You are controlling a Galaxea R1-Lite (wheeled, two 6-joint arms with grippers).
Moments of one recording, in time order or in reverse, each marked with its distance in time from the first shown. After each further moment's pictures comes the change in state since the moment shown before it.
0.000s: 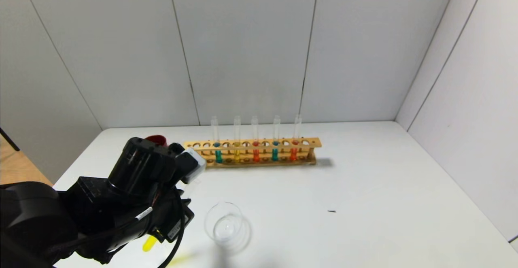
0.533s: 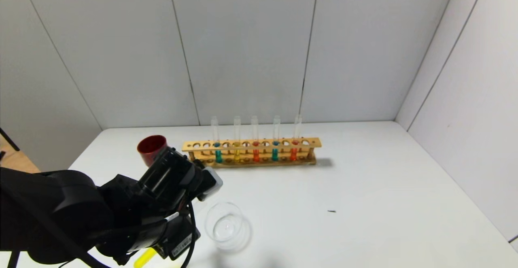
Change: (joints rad) left arm -0.046 0.095 -0.094 0.205 -0.005 0.031; right arm 0.000 0.000 0.000 0.000 0.000 0.000
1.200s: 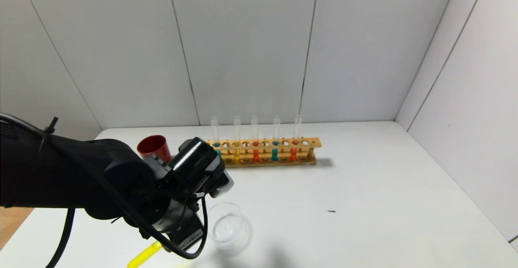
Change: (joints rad) left arm -0.003 0.115 -0.228 0.310 -0.009 0.025; right arm 0.000 0.000 0.000 0.000 0.000 0.000
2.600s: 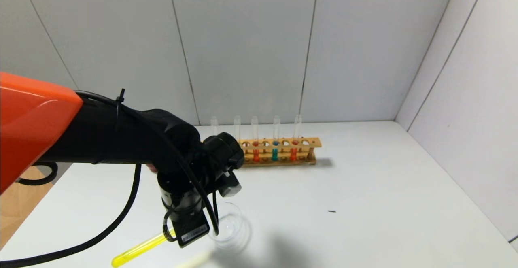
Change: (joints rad) left arm 0.001 0.181 -0.344 0.441 0.009 0.015; right arm 0.000 0.000 0.000 0.000 0.000 0.000
